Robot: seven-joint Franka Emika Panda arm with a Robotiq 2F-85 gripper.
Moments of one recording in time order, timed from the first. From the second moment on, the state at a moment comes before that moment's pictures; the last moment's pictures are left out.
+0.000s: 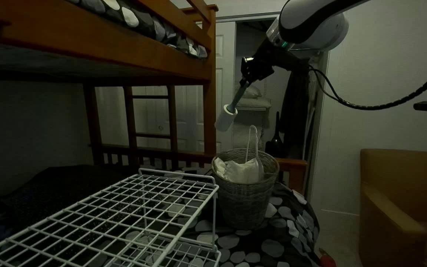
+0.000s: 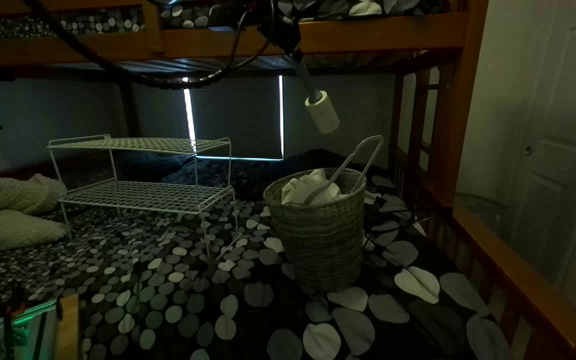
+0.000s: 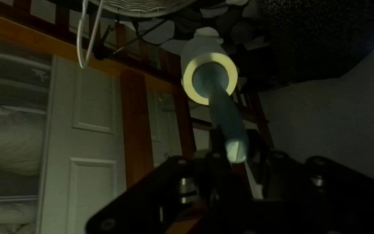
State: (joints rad) arm 0.07 -0.32 0.02 -2.10 0.07 2.63 0.10
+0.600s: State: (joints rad) arm 0.24 -0.45 0.00 -2.26 0.31 2.64 -0.18
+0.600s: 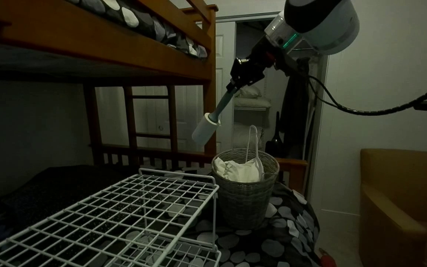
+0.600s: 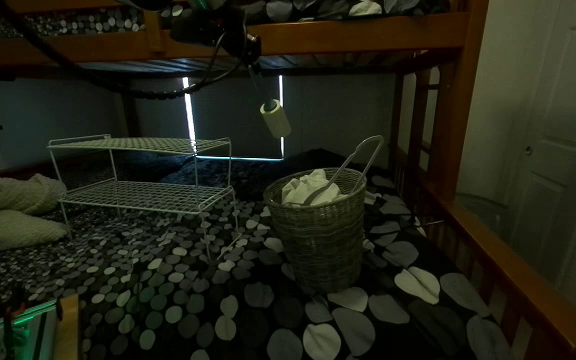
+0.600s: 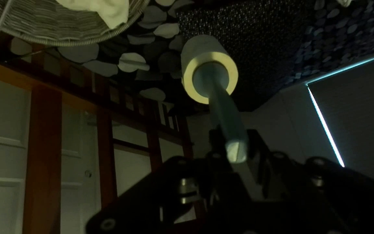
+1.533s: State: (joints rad) arm 0.37 -0.57 -0.23 -2.57 0.66 2.53 -0.30
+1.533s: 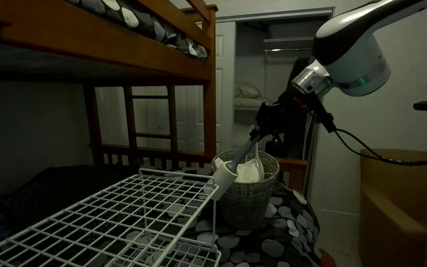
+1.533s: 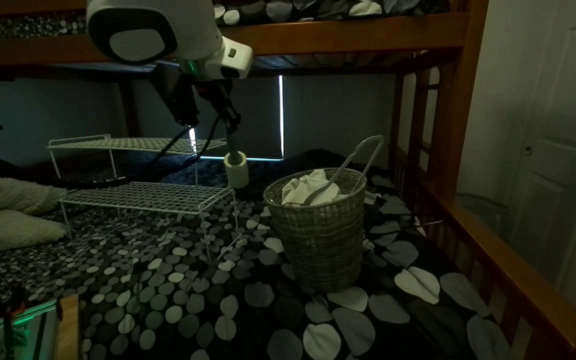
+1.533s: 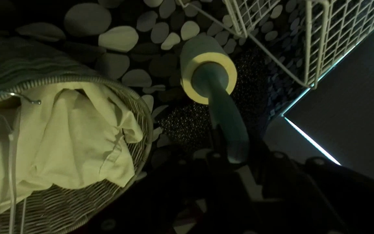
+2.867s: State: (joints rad) arm 0.18 -0.28 -0.24 -2.31 1.11 2.09 -0.70
